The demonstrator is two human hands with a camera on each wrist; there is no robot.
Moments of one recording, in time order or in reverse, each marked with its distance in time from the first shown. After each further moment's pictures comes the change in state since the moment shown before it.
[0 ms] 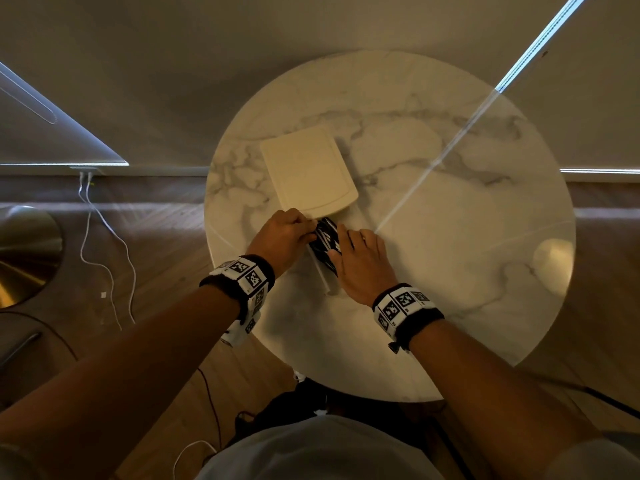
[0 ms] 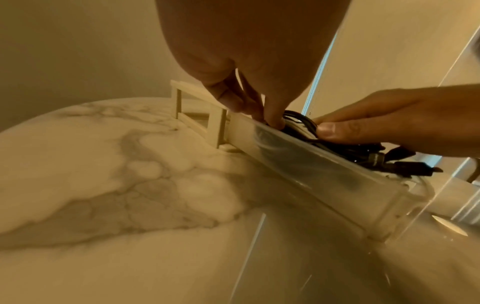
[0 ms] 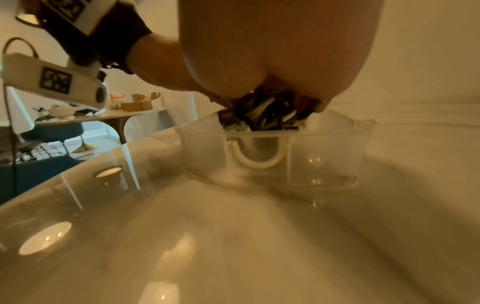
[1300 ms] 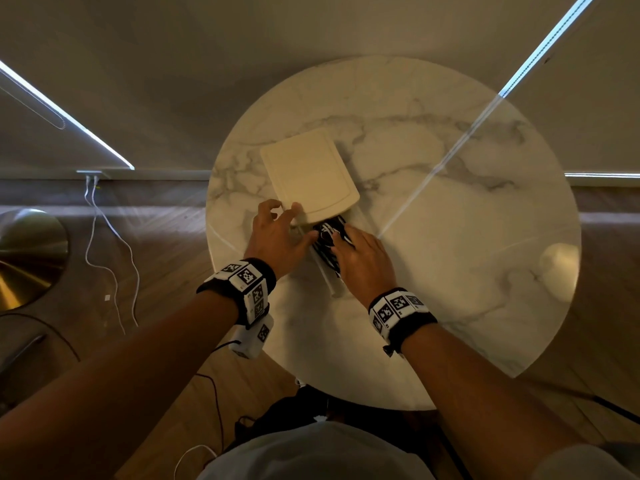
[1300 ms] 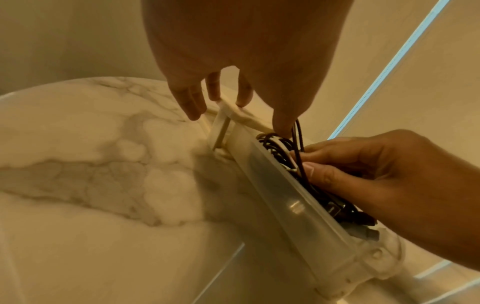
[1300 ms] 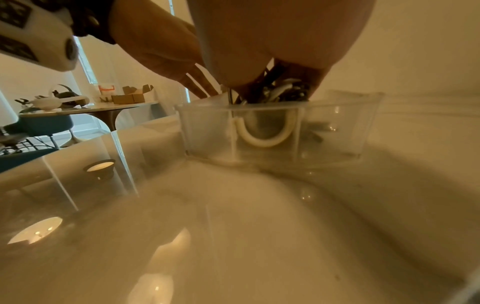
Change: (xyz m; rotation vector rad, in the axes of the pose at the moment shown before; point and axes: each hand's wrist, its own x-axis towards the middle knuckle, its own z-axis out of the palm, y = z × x) left_hand 0.000 -0.001 -0.002 -0.061 0.025 -0.424; right_hand 0.015 0.009 0.018 0.017 0.261 -0.090
